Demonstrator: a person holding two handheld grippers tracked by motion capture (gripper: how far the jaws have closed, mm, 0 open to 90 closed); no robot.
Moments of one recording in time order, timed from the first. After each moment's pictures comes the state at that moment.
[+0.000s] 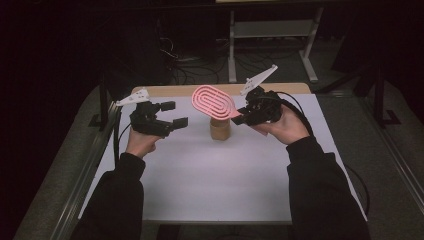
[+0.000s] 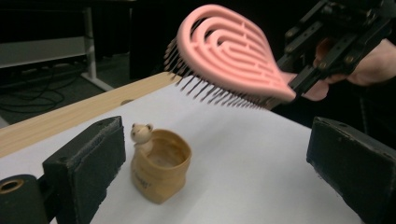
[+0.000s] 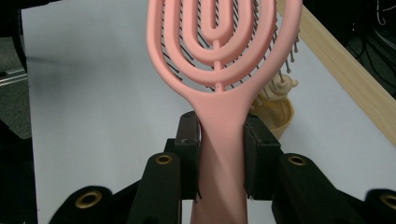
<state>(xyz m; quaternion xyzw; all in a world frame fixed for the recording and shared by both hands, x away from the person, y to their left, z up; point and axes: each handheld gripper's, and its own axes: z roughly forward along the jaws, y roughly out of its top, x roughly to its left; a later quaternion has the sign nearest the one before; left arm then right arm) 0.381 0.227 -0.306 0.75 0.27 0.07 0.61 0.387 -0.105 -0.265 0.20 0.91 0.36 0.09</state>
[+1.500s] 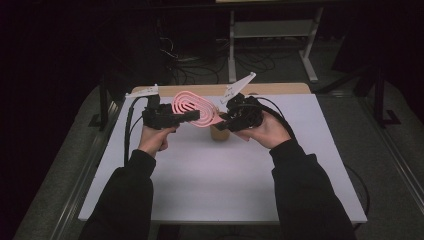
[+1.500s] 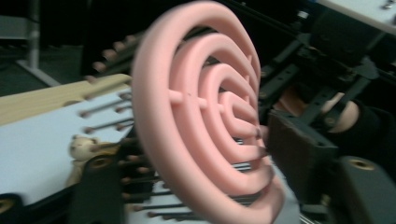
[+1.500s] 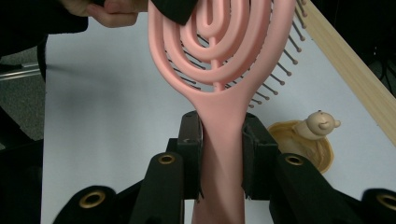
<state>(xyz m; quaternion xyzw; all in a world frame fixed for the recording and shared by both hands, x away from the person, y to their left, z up) 0.396 0.207 -0.314 0.72 0.26 -0.04 0.64 0.381 -0.064 -0.274 0.15 0.91 0.37 0.08</state>
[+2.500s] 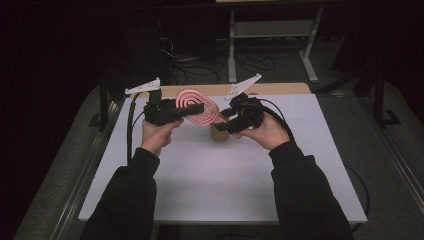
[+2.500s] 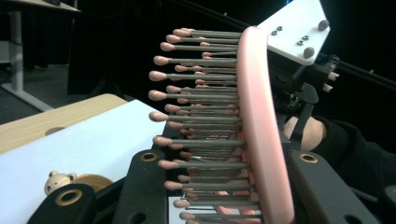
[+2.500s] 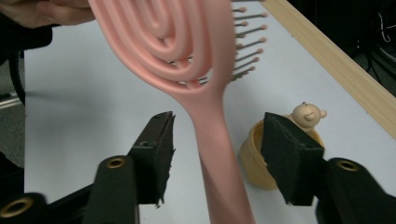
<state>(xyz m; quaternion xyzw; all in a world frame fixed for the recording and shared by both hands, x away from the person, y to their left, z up) 0.395 0.198 -0.295 0.71 0.23 -0.03 0.66 0.389 -0.073 -0.288 0.20 0.89 0.40 0.09</state>
